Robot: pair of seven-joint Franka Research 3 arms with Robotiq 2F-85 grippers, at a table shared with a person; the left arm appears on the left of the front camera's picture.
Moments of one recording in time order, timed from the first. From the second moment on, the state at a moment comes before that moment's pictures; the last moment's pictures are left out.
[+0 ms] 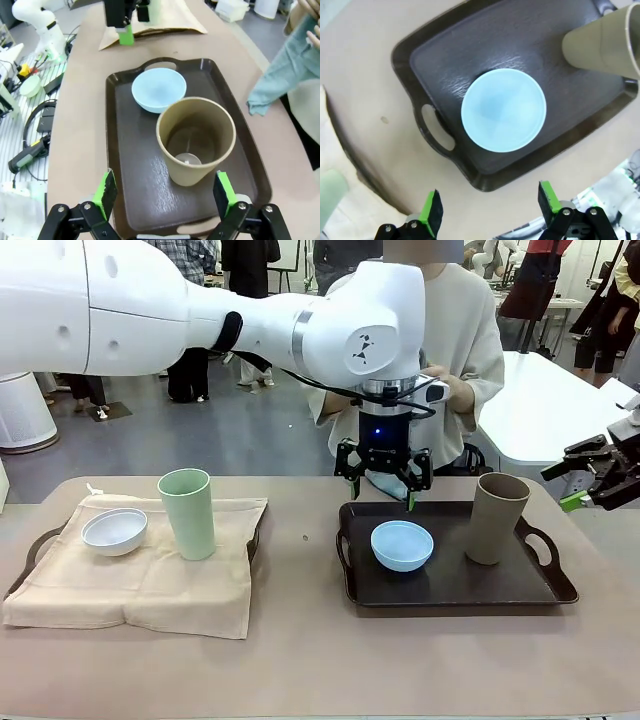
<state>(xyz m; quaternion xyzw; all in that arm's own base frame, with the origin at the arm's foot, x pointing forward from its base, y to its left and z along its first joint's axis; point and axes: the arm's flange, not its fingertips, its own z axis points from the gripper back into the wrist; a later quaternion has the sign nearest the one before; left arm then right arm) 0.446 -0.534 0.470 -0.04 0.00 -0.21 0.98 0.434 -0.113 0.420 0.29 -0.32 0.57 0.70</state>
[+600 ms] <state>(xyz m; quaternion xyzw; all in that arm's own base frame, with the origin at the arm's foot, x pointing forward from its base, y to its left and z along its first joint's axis) 0.459 -0.529 0.465 -0.04 -0.02 -0.20 0.98 0.441 -0.113 0.407 0.29 -0.32 0.59 0.68</state>
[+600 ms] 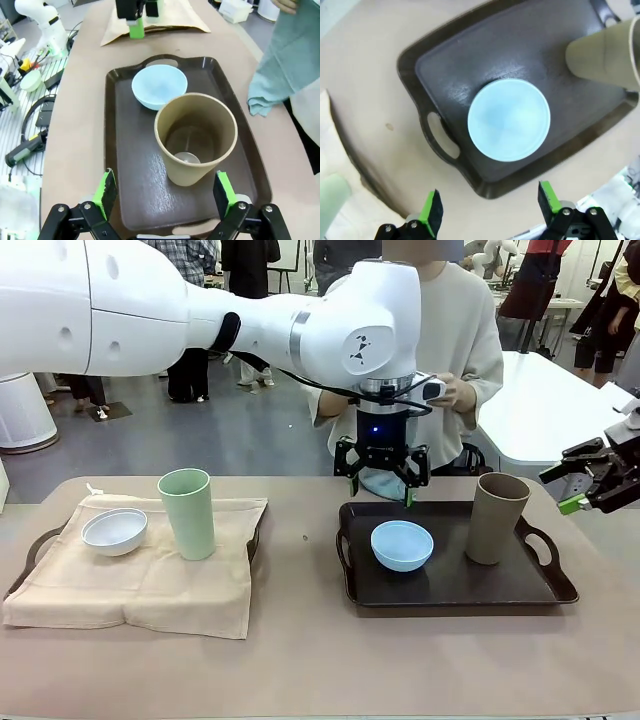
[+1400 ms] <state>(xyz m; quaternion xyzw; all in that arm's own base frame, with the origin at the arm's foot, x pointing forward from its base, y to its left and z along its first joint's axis) 0.466 -0.538 0.418 -0.02 -0.04 -0.16 0.99 0.480 -0.123 0.352 0.34 -0.33 0.59 0.66</state>
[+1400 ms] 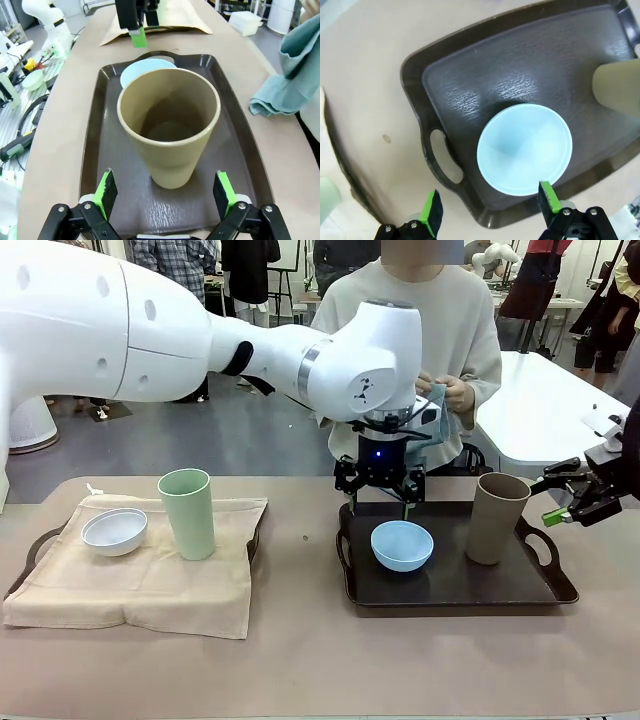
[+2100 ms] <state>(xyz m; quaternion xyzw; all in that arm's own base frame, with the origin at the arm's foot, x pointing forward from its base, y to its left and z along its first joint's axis) 0.461 -0.541 0.403 -0.02 -0.04 -0.16 0.99 0.490 -0.107 0.319 0.36 -0.33 0.57 0.66</state>
